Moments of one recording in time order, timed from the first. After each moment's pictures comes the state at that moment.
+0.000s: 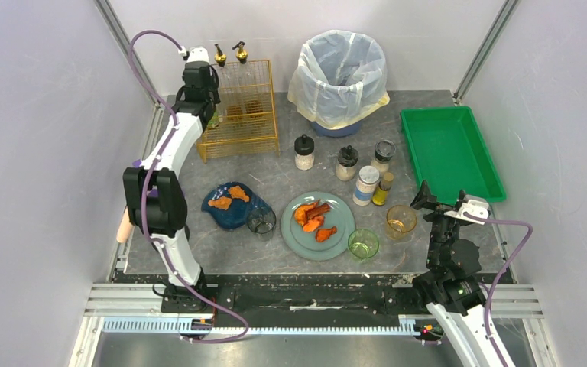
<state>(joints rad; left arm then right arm) -0.10 1.86 1.67 -0.20 -0.36 -0.08 0.38 0.01 0.22 0.05 0.63 -0.02</state>
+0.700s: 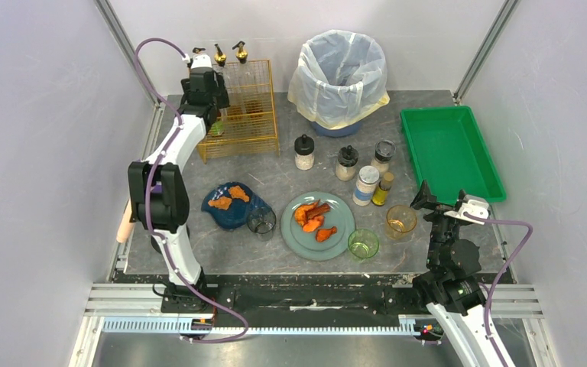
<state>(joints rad) -0.10 1.92 1.63 -0.16 -0.34 -0.13 0.38 0.01 0.22 0.05 0.63 -0.02</state>
